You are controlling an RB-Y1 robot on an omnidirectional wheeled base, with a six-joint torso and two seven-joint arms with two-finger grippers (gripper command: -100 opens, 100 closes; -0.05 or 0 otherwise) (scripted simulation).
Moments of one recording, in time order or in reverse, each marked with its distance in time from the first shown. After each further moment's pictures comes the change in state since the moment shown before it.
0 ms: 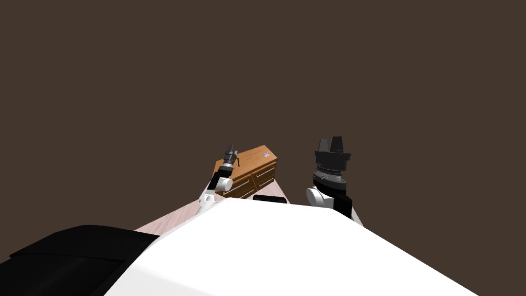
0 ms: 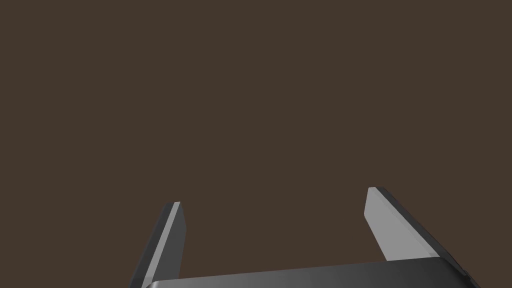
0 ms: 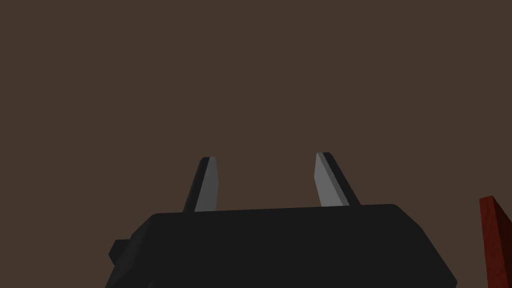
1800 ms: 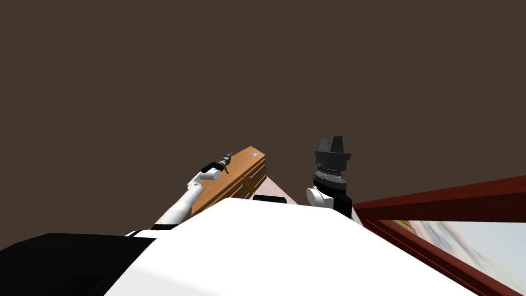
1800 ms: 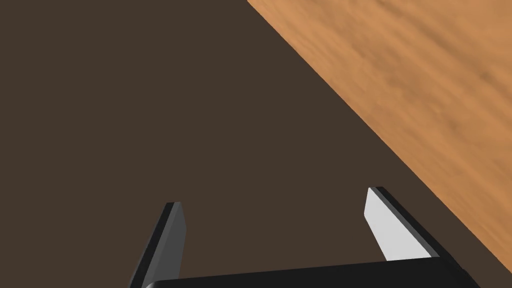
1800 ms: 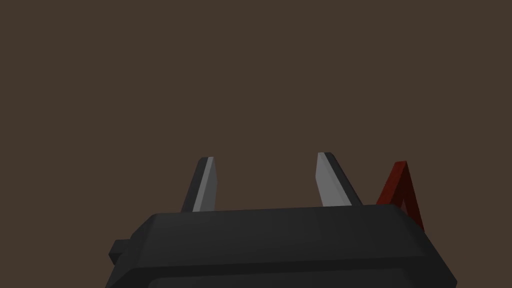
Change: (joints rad) left arm -0.183 0.386 0.040 0.387 0.329 0.496 -0.255; right arm 0.000 0.000 0.000 0.000 0.000 0.000 0.000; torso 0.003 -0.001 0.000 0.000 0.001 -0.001
